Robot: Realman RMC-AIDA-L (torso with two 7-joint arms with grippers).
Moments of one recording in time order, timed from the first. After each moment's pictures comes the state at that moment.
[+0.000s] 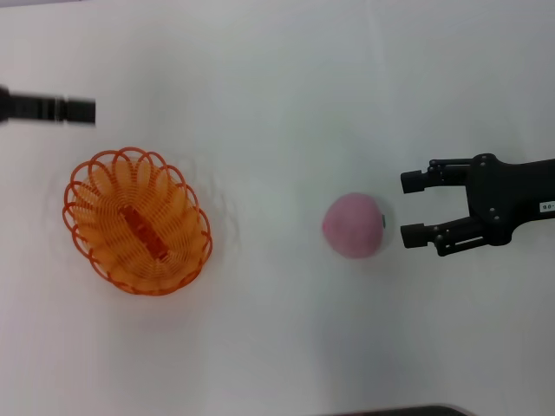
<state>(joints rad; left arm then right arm) -0.65 -1.99 0.45 1.10 2.31 2.03 -2.26 0.47 1.99 -0.65 -0.65 -2.15 -1.84 1.41</state>
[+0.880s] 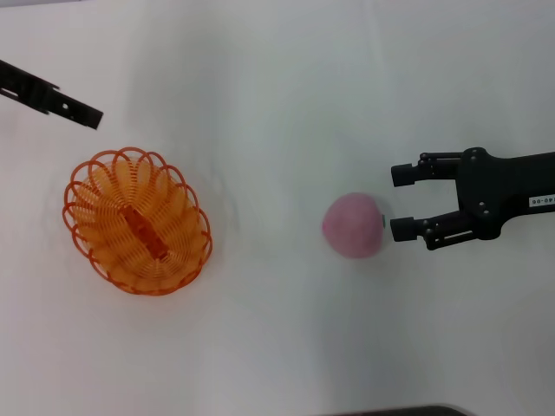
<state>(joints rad) -0.79 -2.00 0.85 1.07 2.66 1.63 -2.33 0.48 2.01 -0.63 -0.65 -2.15 -1.83 1.40</state>
